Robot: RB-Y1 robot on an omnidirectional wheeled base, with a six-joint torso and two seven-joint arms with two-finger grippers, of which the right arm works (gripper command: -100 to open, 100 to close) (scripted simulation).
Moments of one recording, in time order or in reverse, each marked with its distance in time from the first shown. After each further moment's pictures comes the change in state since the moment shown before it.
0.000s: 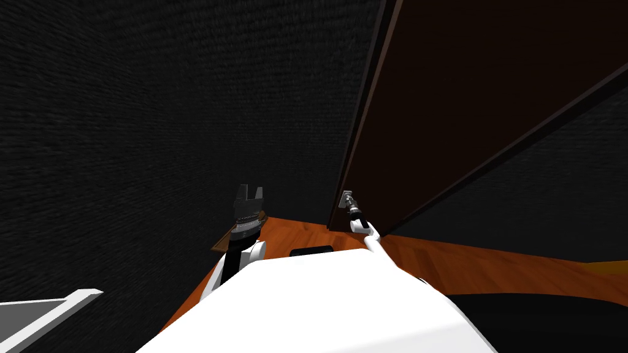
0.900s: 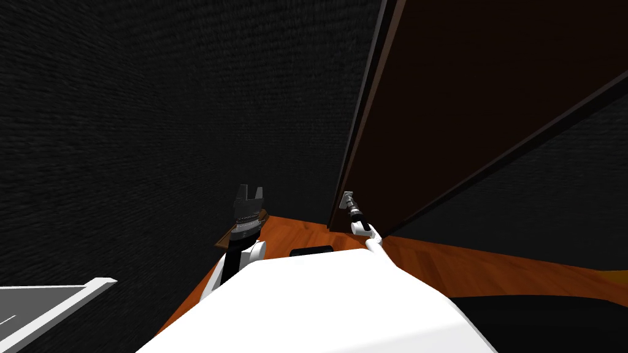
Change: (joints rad) arm 0.042 0.000 0.007 -0.036 -0.013 -0.005 -0.216
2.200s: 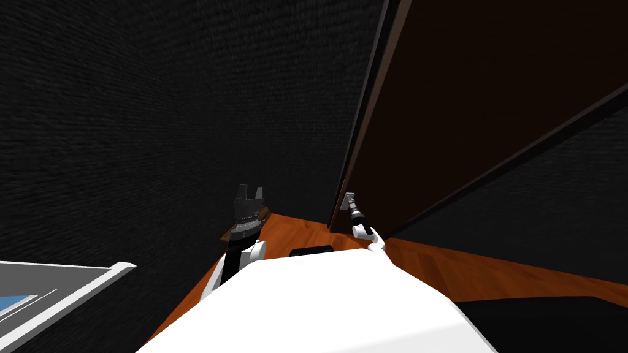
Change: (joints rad) arm 0.061 -0.001 0.012 -0.053 -0.020 -0.007 -0.305
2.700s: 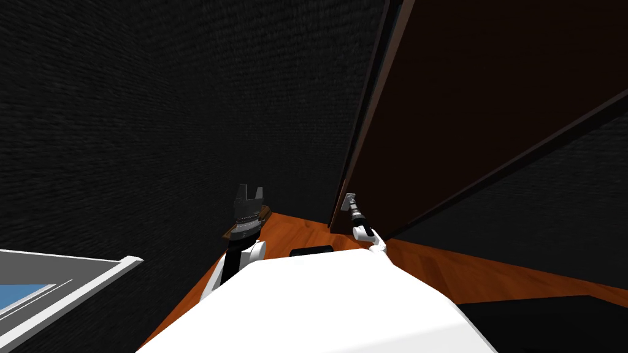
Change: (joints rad) arm 0.026 -0.001 0.006 -0.022 -0.009 -0.005 -0.122
